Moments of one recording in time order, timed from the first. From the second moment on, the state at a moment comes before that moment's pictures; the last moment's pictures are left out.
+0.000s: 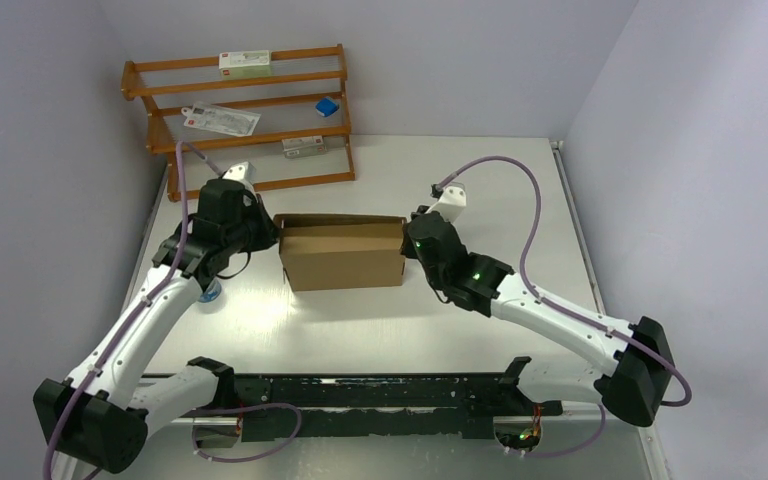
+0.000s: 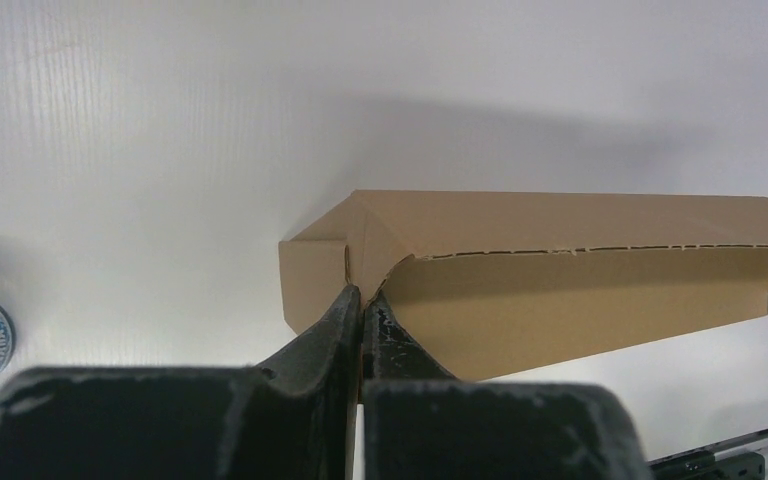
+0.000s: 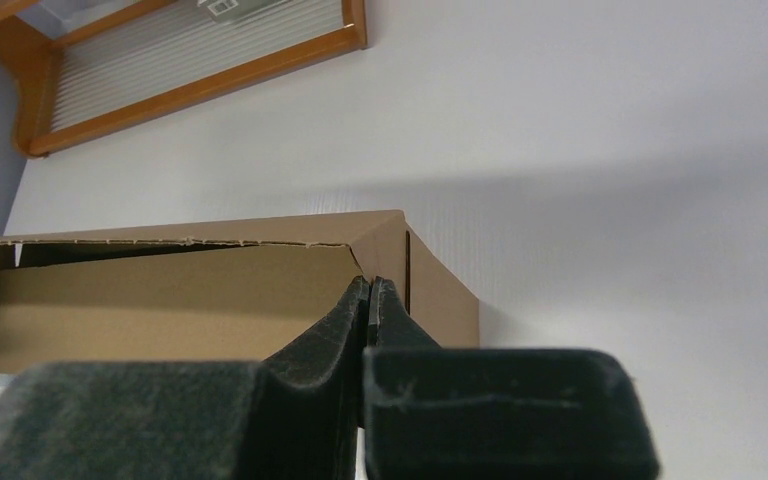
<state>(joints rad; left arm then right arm) -0.34 1.05 0.98 -0.58 -0.02 -0.50 0.91 1.19 0.92 -0.20 0.63 0.64</state>
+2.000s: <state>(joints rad) -0.34 1.06 1.09 -0.61 -0.10 -0.51 0.87 1.21 1.00 -0.17 0.64 0.48</state>
